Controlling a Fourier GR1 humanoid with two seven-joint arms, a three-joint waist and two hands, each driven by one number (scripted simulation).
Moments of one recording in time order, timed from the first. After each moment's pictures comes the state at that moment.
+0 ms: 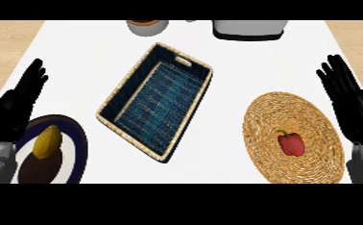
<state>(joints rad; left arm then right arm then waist) -0.12 0.55 -0.03 -1.46 0.21 0.13 0.08 -0.11 -0.44 -0.04 -1.53 -0.36 -0.03 -0.01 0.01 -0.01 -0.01</state>
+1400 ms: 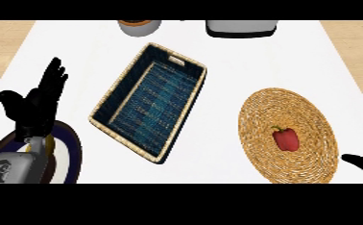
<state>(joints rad) -0.16 0.39 -0.04 -1.47 0.17 0.24 0.12 0.19 -0.71 -0.11 -1.70 0.15 -0.12 0.02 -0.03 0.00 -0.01</state>
